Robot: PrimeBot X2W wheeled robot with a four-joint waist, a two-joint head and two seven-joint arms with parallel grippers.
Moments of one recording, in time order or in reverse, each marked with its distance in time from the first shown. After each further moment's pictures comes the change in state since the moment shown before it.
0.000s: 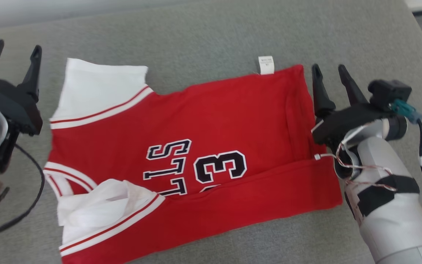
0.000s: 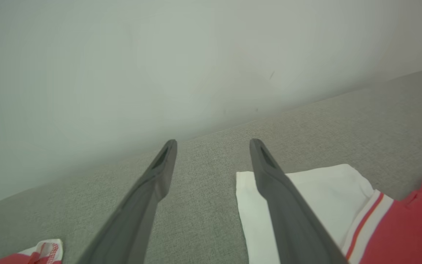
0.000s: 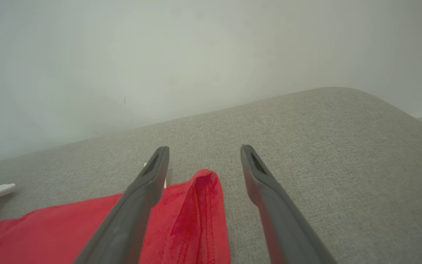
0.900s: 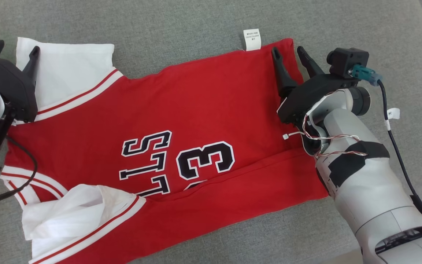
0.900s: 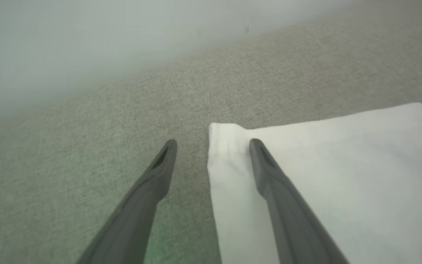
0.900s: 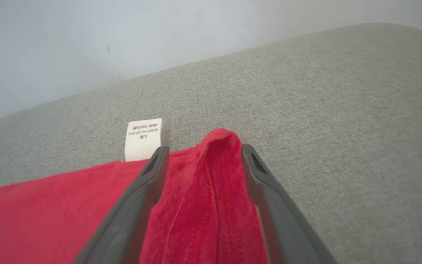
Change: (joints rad) left arm -0.223 0.025 -0.292 0.272 -0.170 -0.001 0.065; right arm -0.241 0.083 0.160 0.280 0.085 0.000 0.012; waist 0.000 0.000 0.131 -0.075
